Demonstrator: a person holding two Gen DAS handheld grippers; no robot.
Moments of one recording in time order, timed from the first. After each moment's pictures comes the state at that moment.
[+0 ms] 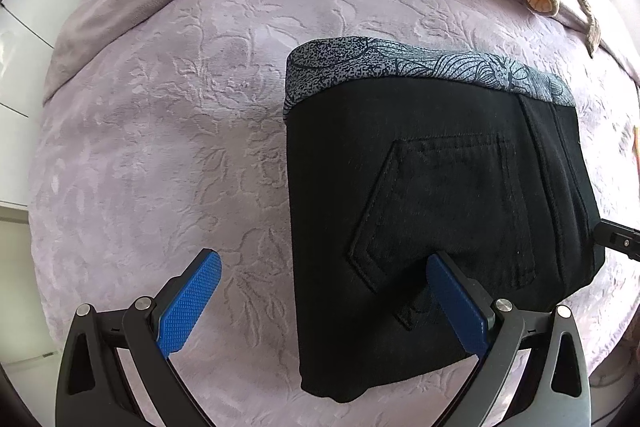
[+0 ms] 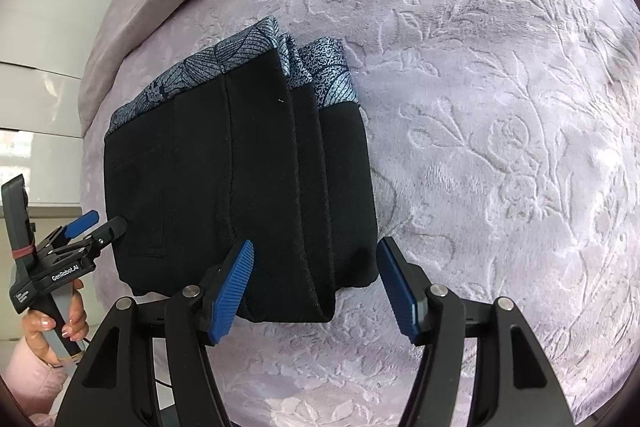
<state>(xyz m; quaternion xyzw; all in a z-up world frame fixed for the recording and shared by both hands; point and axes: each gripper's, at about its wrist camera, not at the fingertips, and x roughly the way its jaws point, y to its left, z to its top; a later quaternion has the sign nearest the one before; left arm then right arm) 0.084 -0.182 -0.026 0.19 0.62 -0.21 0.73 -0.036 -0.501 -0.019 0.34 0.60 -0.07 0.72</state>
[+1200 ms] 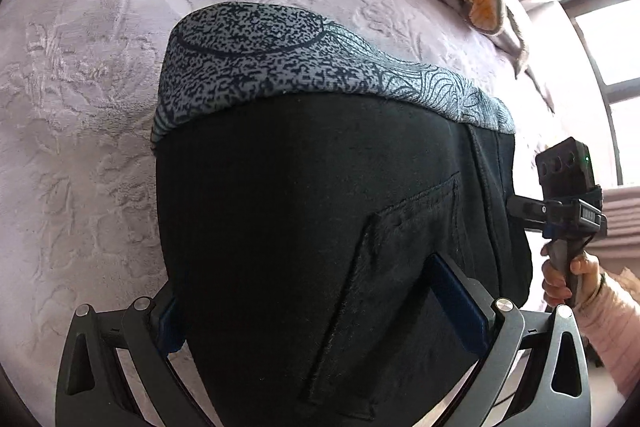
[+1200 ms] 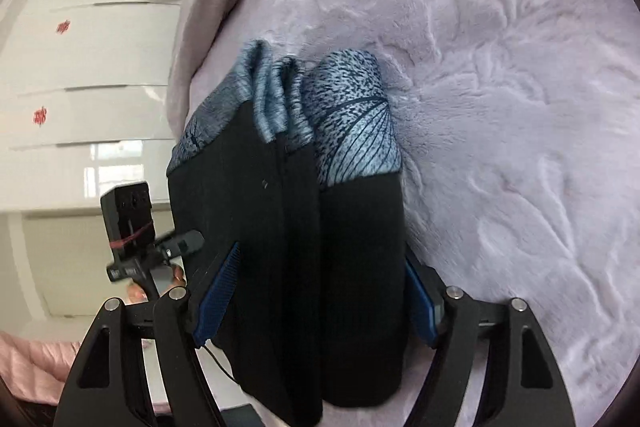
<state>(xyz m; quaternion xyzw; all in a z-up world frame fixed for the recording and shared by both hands) 0.130 -0.187 -0.082 0.03 0.67 -0.37 0.64 -0.025 -0.586 -0.090 0.50 0.52 0.11 0.68</state>
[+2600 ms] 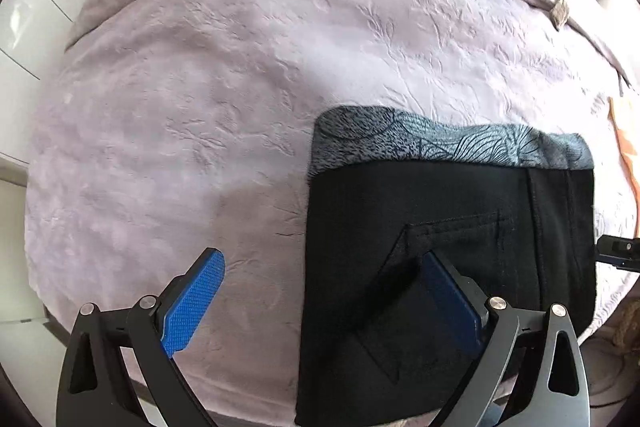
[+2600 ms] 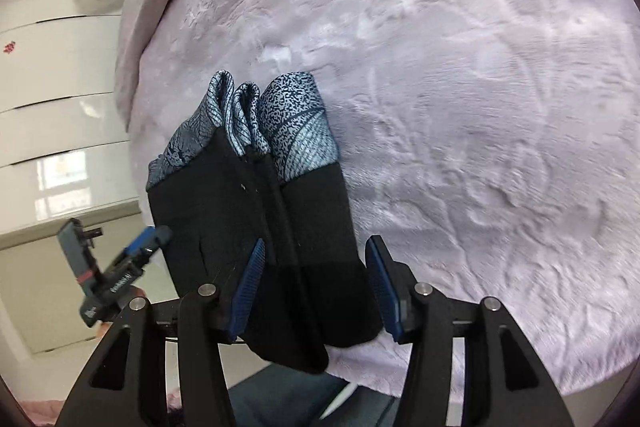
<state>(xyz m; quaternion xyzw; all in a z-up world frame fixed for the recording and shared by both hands) -0.028 -0.157 -0.004 0.15 0.61 -0.19 0.75 -0.229 -0.580 -0.029 0.48 0.59 -0.01 0.65</state>
